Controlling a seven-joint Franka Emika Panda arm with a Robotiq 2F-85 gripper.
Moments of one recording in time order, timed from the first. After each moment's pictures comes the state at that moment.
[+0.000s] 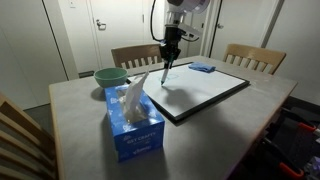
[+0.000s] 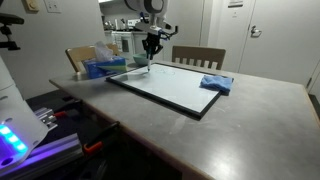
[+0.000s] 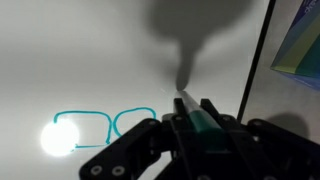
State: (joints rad) arm -0.01 0.56 0.13 -1.78 0.21 2.26 -0.21
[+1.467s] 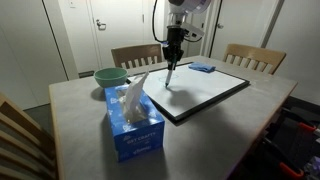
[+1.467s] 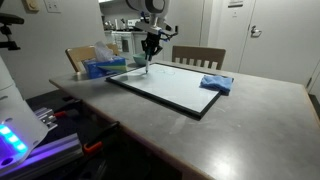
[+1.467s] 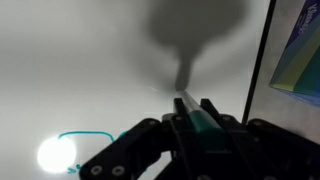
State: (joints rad) arm -0.02 0.56 0.12 -1.78 0.21 2.18 -0.21
